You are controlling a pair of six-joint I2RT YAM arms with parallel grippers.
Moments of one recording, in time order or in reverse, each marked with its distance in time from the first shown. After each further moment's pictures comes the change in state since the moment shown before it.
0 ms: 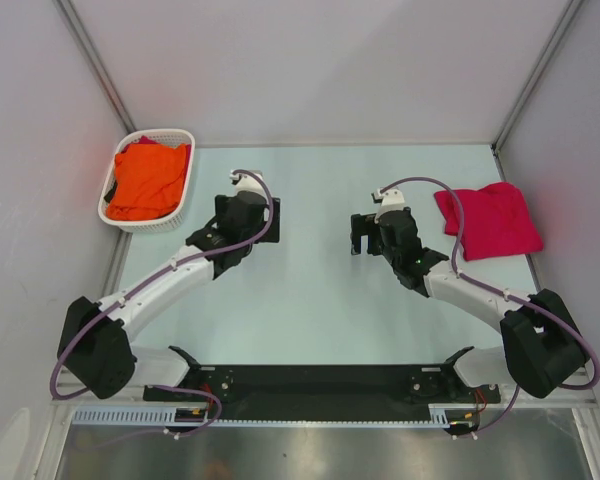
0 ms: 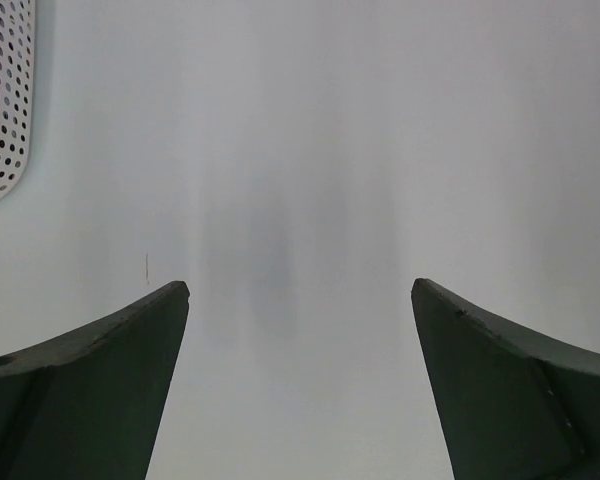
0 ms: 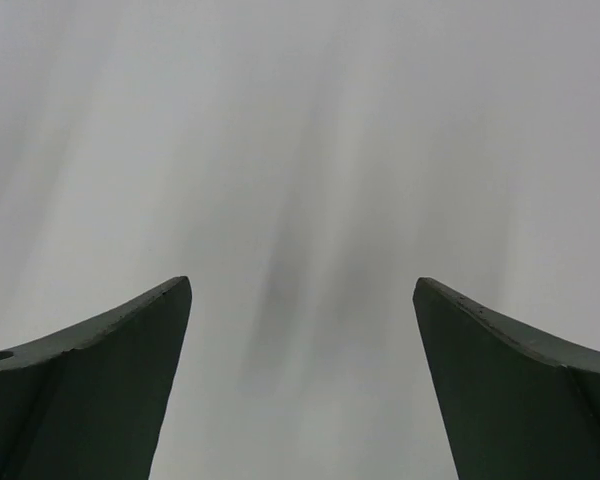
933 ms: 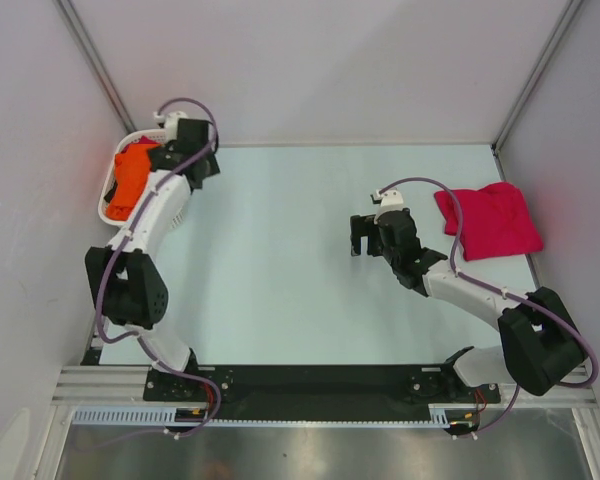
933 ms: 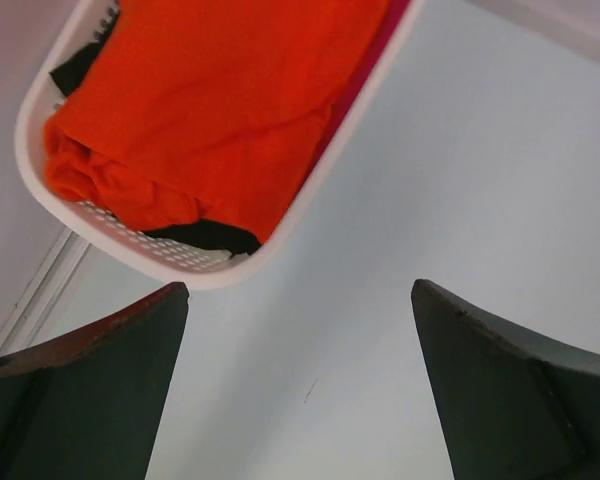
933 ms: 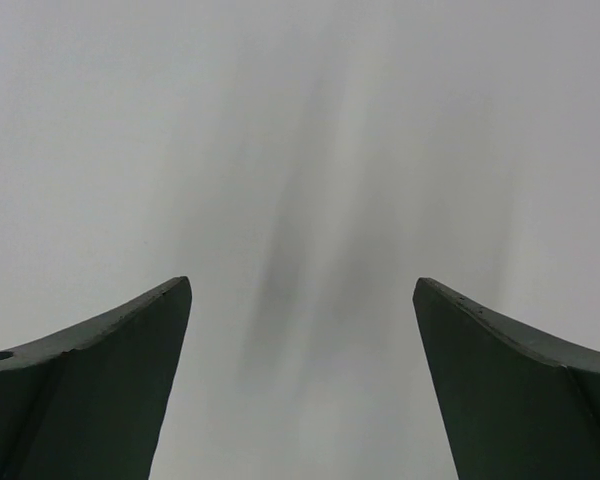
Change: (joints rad) left arm 0.428 0.393 0.575 -0.307 -0.107 -0.070; right arm 0.000 0.014 0.000 -0.005 -0.005 0.000
